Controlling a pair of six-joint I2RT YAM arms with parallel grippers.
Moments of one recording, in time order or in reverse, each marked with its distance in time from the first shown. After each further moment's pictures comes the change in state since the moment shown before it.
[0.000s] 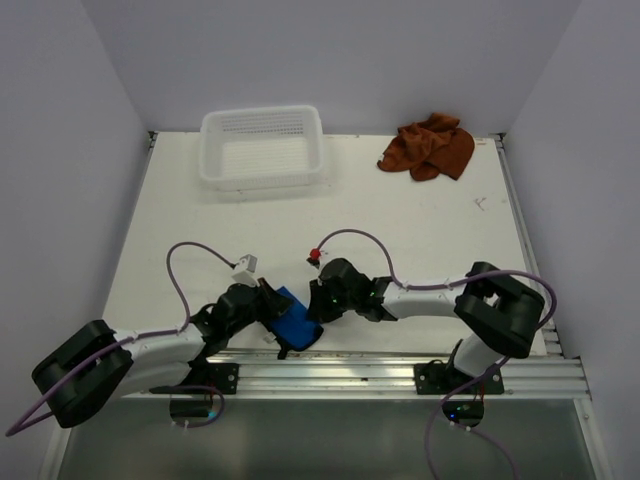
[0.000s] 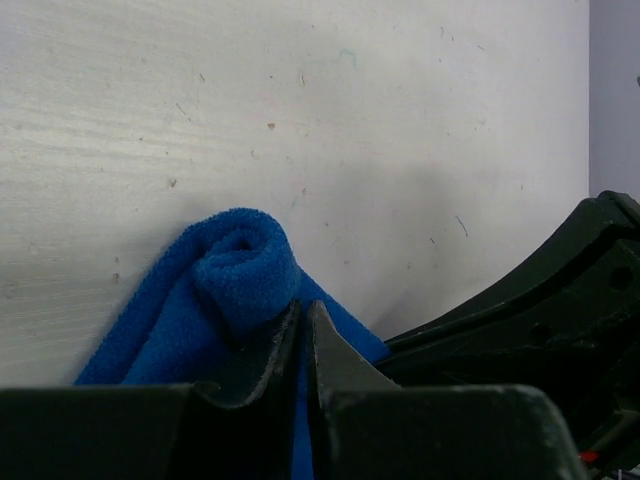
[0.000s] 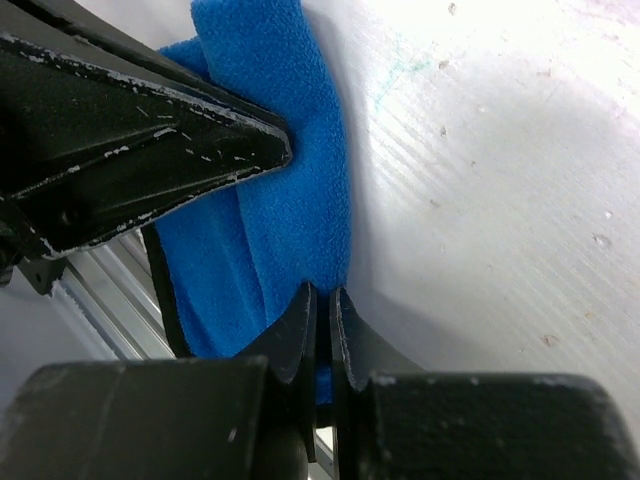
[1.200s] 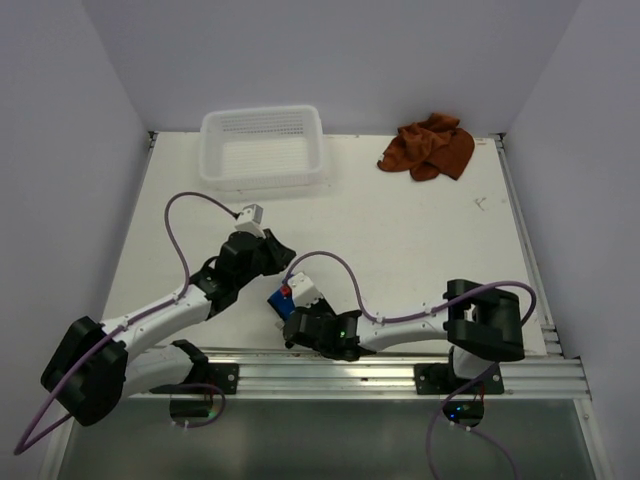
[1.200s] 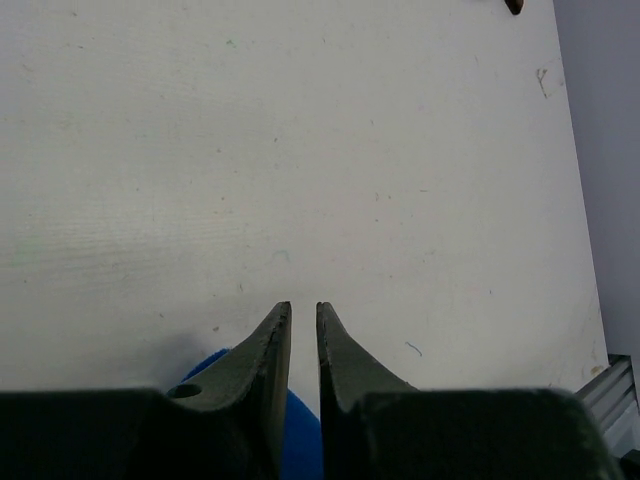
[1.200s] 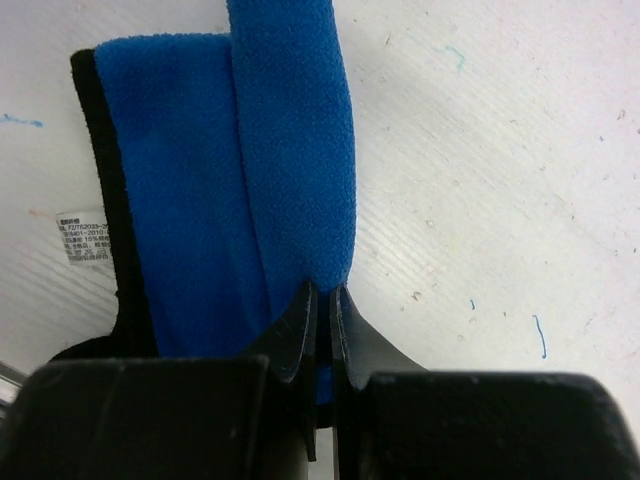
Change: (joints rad) left arm 0.166 0.060 0.424 -0.321 0.043 0.235; right arm 0.369 0.067 0.152 -0.237 0.886 -0.144
